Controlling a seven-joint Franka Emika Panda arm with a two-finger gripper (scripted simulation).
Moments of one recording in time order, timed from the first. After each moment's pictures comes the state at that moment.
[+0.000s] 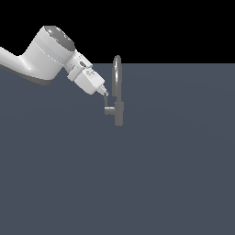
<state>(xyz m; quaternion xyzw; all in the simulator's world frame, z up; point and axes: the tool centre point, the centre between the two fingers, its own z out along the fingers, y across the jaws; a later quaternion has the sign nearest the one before) 0.084 0.048 0.168 0.64 -0.66 0.25 0.29</state>
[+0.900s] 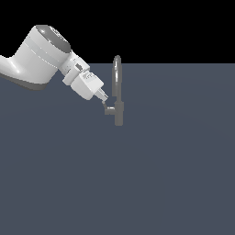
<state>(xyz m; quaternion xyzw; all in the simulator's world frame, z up) 0.049 0.050 0.162 0.64 -0.66 0.25 0.29</state>
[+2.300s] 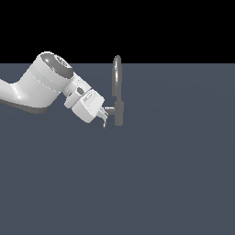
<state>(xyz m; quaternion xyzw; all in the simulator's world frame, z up) 0.025 0.049 0.093 0.64 -0.67 0.25 0.28</state>
